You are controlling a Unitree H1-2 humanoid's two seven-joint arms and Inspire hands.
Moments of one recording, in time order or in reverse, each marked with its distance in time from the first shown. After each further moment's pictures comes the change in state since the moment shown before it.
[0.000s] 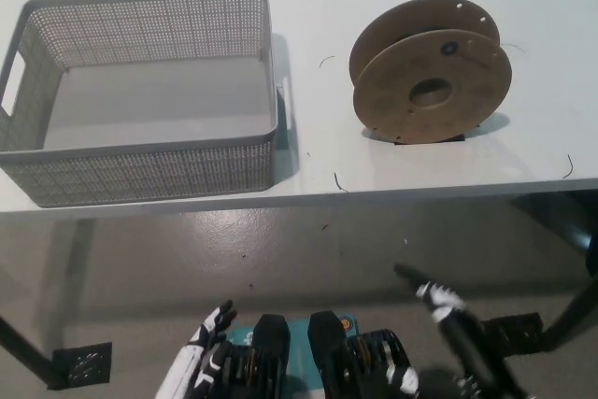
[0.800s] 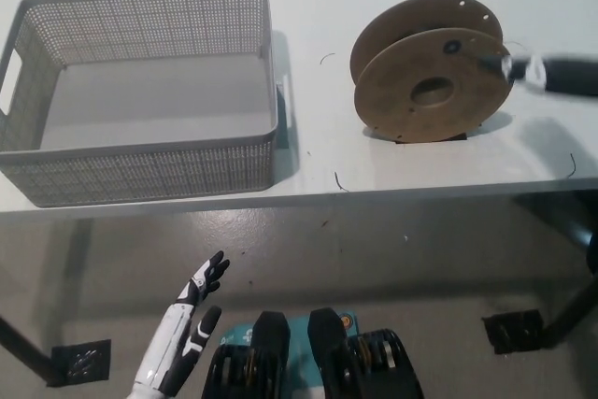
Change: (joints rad) left_arm -0.036 0.004 0.026 -0.129 -0.002 0.008 -0.005; right_arm -0.758 -0.289 -0.188 -0.098 0.115 0.359 0.262
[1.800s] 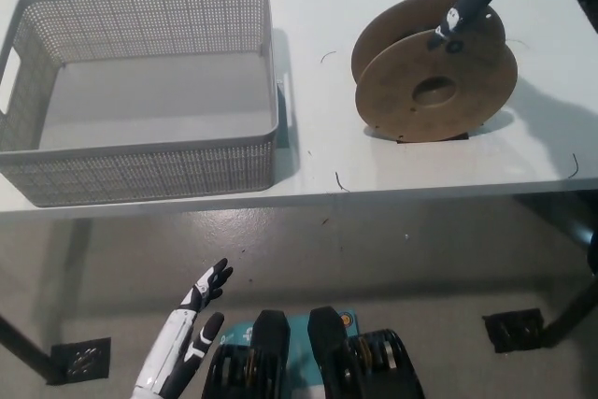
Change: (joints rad) left_arm 0.005 0.010 0.000 0.006 0.003 0.001 -0.033; right_arm -0.683 0.091 0.459 1.121 0.001 0.158 0.632
